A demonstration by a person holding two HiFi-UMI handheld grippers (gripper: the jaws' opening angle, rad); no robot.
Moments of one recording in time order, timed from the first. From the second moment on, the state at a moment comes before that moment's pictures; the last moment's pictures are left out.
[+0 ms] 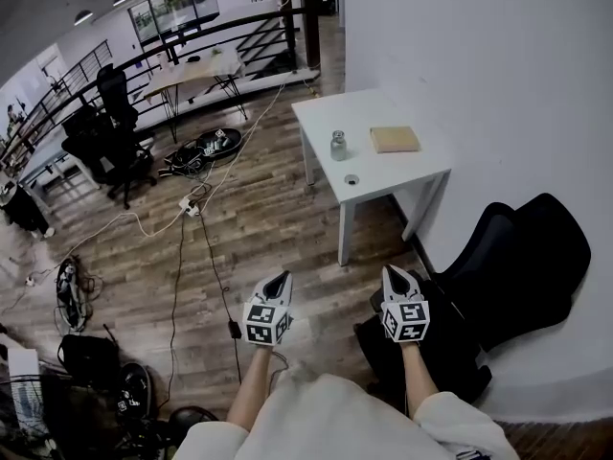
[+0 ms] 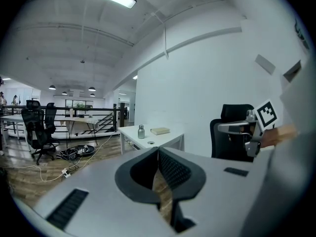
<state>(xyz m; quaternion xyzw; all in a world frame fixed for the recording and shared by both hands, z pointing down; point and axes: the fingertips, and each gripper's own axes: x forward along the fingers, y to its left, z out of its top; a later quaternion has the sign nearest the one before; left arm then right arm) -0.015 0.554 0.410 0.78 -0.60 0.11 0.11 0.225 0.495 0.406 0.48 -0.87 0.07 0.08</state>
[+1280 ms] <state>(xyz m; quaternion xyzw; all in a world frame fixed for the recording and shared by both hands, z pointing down) -0.178 0.224 0.428 0.82 -0.55 0.10 0.13 0.052 0.201 0.412 0.51 -0.85 0.06 0.11</state>
